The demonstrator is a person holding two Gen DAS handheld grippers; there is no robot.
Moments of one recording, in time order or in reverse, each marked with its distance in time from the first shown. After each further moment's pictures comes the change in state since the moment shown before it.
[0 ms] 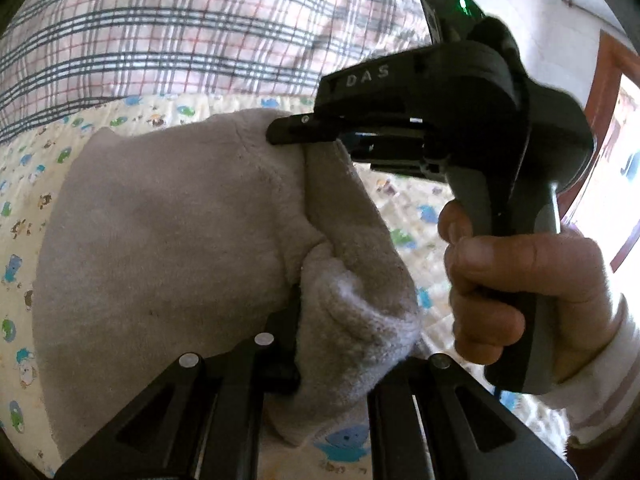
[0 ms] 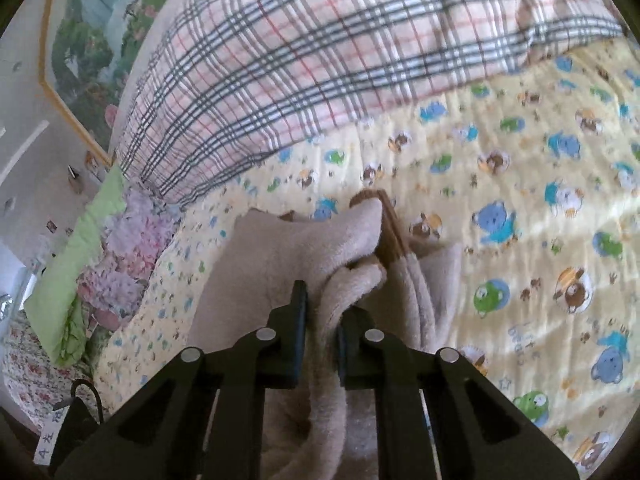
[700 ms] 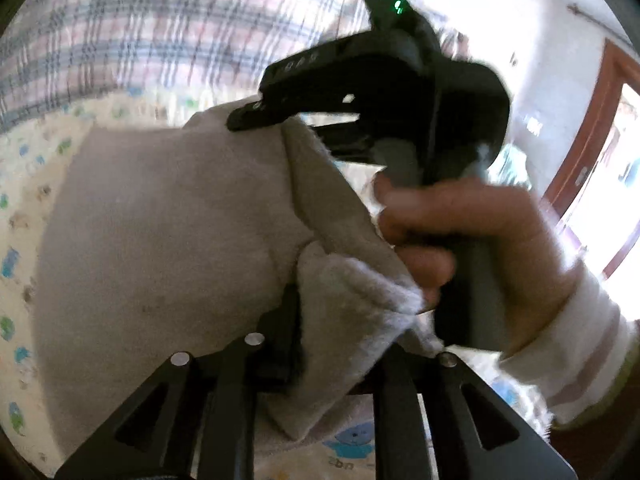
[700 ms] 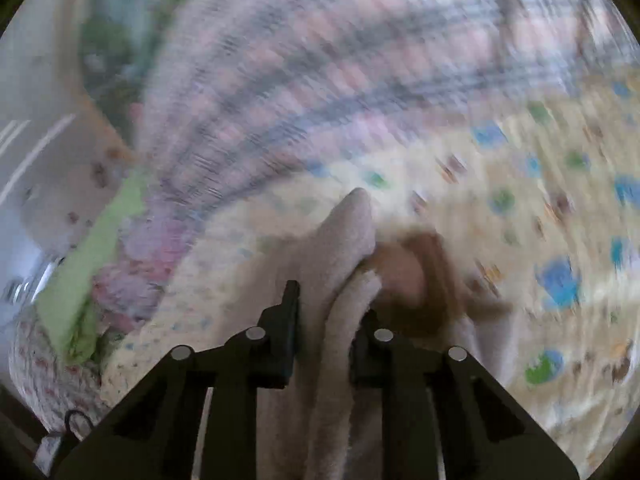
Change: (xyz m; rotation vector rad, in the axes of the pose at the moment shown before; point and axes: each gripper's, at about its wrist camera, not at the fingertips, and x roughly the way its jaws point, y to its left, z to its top) left arm 0.004 0.012 0.006 -0.032 0.048 -0.028; right arm 0.048 -0.001 0.023 0.056 0.073 0.071
